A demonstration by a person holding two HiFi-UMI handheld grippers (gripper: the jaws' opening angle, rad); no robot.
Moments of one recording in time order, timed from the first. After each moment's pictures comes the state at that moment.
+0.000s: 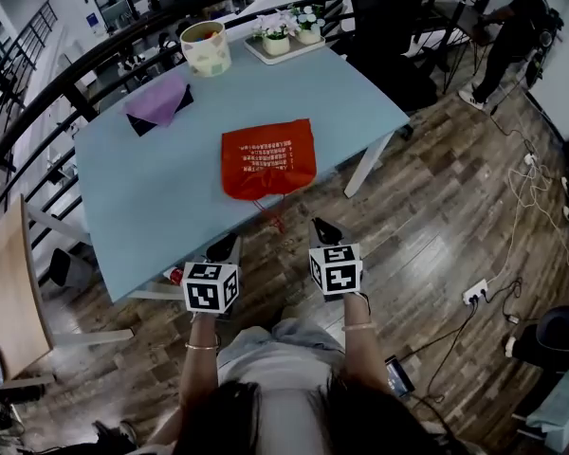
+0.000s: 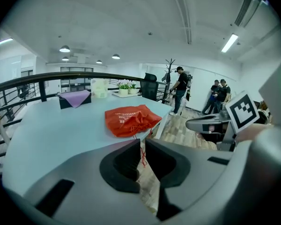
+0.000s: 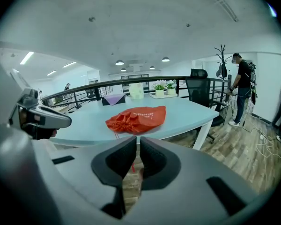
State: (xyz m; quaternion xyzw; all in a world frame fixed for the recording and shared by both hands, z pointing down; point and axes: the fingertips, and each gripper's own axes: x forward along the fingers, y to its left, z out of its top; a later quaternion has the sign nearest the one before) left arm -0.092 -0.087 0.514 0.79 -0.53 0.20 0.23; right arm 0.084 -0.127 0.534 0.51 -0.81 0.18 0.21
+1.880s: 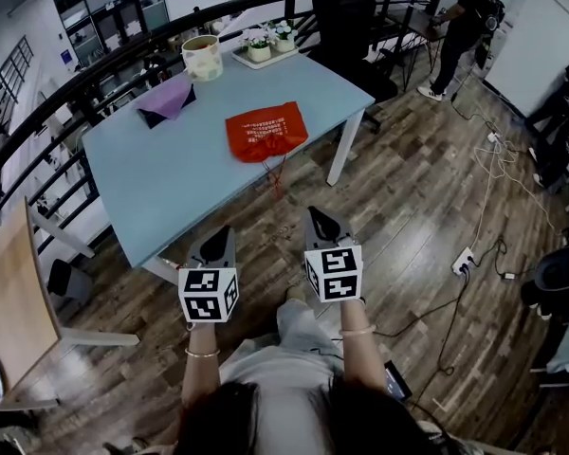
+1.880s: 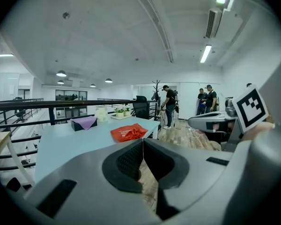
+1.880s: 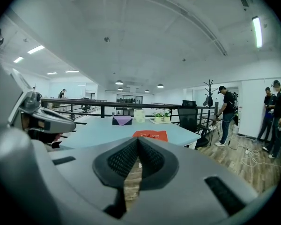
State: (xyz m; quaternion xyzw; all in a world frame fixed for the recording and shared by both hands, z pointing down) left arm -0.158 0.108 0.406 0.84 -0.52 0.13 0.11; right arm 0.010 0.090 0.400 0.59 -0.80 0.05 0.13
